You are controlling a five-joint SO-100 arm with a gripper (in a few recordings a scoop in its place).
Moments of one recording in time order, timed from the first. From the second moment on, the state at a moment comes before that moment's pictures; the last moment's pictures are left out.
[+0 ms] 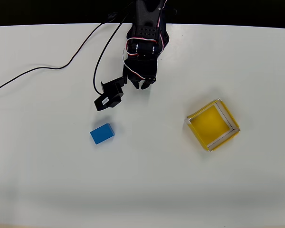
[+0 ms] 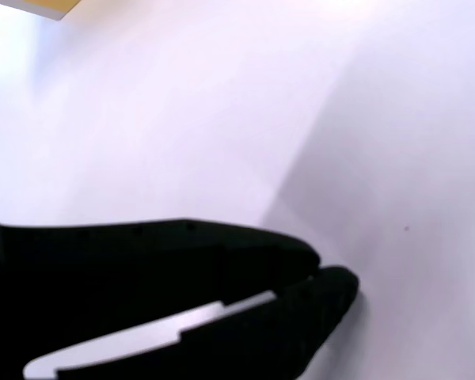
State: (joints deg) arm 1.2 190.0 178.6 76.9 -92.1
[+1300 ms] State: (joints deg) arm 10.1 156.0 162.9 41.5 -77.0
